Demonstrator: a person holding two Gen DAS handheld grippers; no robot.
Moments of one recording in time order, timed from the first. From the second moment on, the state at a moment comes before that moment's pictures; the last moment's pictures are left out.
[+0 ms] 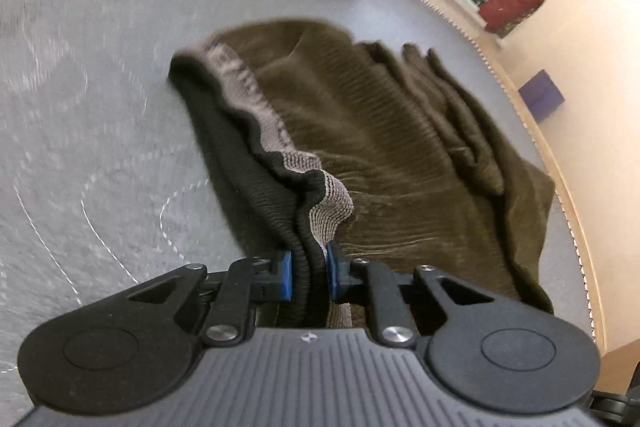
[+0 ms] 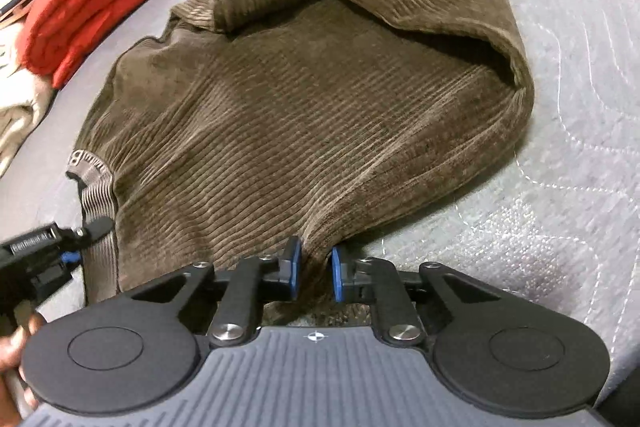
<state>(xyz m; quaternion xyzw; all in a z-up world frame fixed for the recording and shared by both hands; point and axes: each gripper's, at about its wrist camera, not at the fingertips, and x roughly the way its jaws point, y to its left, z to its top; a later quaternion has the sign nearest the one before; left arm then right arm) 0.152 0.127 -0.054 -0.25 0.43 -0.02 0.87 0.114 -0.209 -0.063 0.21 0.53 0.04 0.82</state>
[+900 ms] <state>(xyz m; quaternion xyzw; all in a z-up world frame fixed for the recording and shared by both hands) 0.065 0.234 0.018 -0.22 0.52 0.09 0.82 -0.001 -0.080 -0.004 -0.07 0.49 0.39 0.78</state>
